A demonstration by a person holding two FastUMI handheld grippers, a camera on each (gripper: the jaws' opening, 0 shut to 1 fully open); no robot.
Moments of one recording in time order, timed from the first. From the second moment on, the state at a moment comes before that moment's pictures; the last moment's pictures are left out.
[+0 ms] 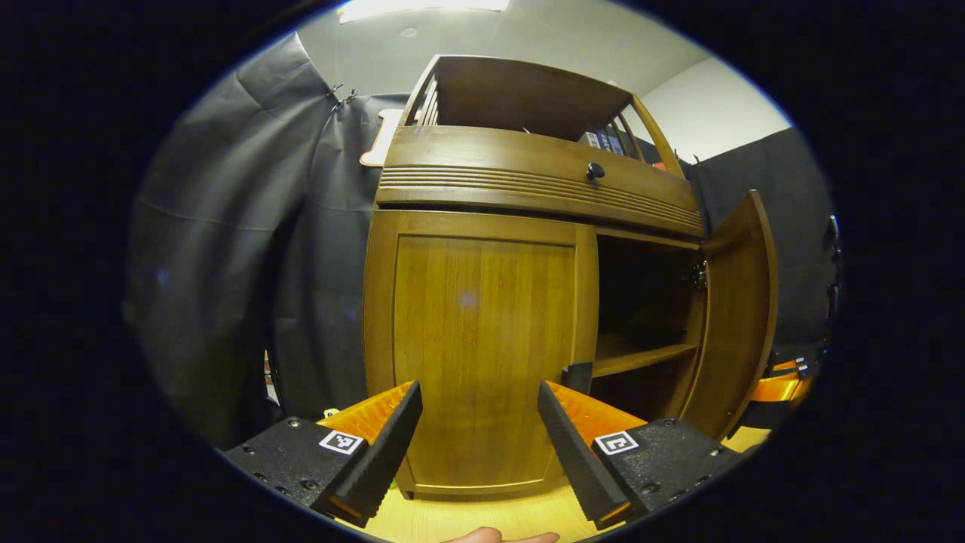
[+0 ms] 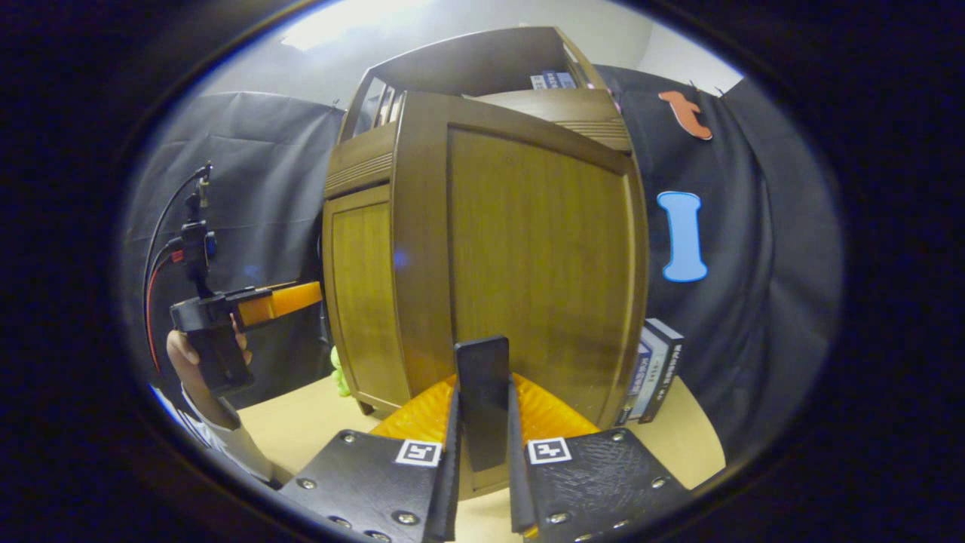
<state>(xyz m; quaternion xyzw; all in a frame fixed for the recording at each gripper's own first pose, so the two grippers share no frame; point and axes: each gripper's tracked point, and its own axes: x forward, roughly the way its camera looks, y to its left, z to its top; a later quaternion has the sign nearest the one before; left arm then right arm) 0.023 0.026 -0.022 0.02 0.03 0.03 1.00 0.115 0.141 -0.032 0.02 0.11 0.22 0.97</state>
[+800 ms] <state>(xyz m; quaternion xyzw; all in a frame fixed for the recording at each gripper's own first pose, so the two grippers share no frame) 0.039 -0.010 -0.057 0.03 0.07 0.02 1.00 0.105 -0.017 -0.036 -0.07 0.10 0.05 0.99</state>
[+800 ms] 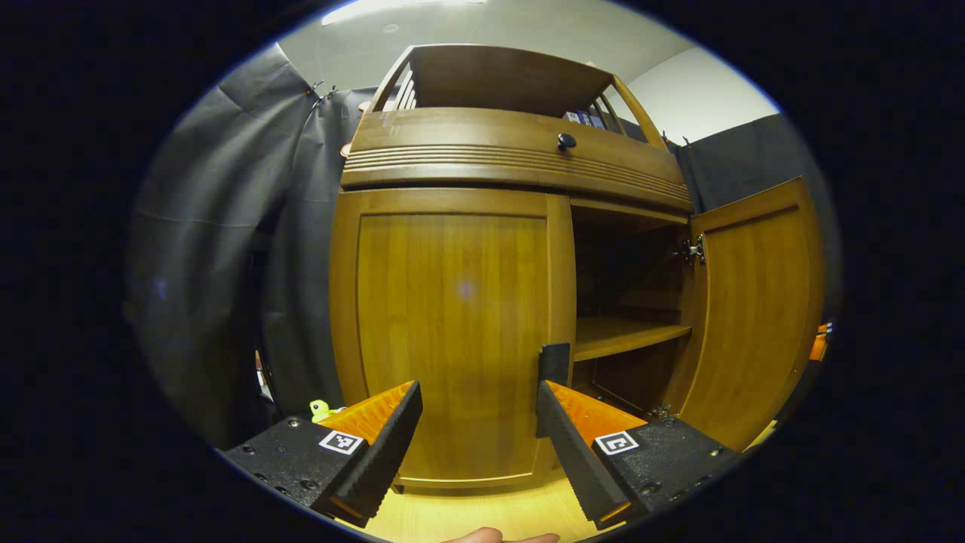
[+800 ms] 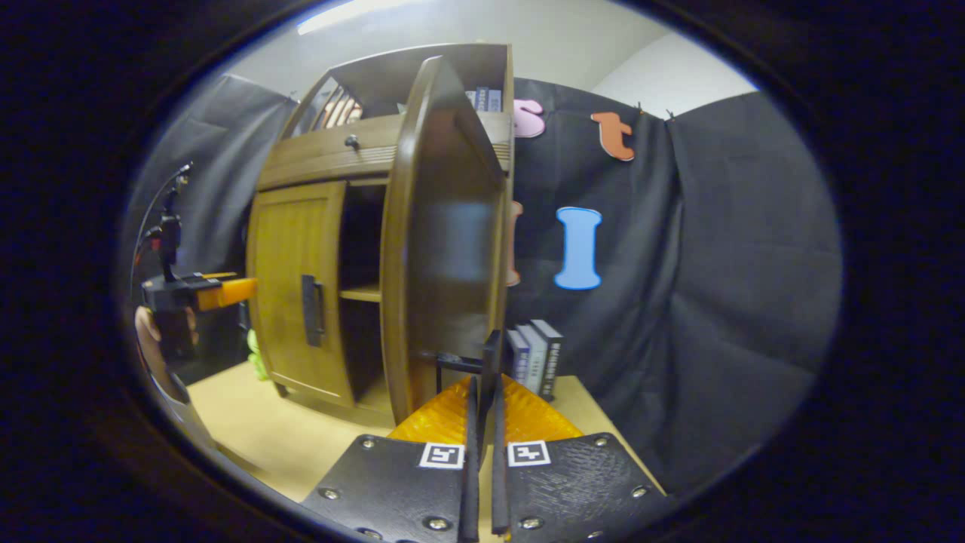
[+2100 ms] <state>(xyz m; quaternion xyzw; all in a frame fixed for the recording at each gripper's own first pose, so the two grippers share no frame) 0.119 -0.066 -0.125 0.03 0.08 0.00 1.00 0.045 -0.084 0.010 0.00 0.02 -0.04 1.00</state>
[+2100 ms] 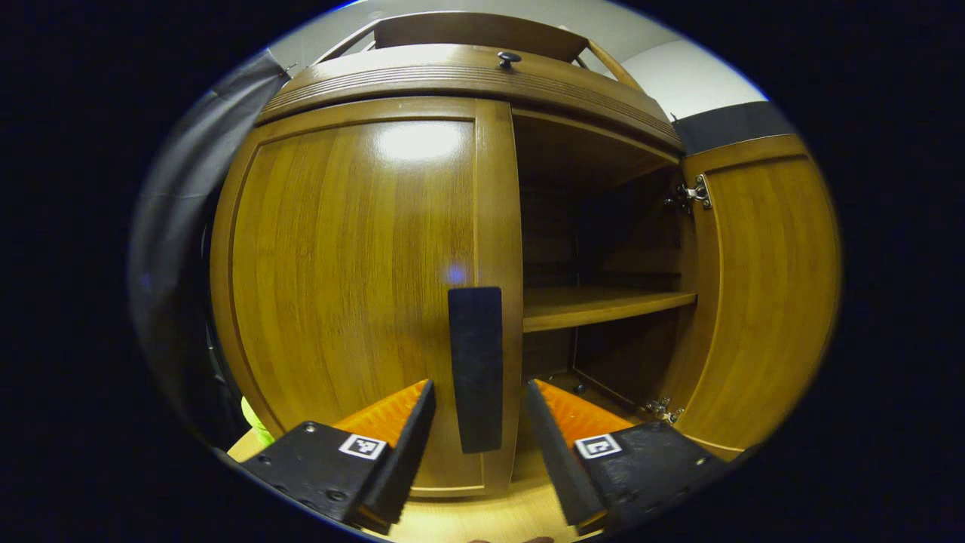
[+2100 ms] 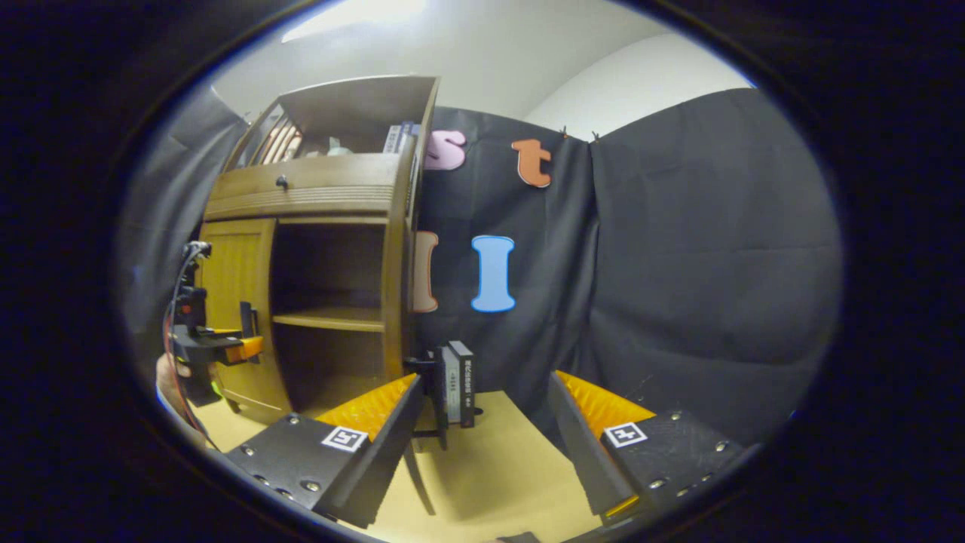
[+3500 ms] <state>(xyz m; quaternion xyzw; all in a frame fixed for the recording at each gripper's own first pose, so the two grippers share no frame) 0.011 -0.054 -0.102 0.01 0.09 -0.10 0.99 -0.008 0.053 -0.031 0.02 -0.02 0.08 1.00</state>
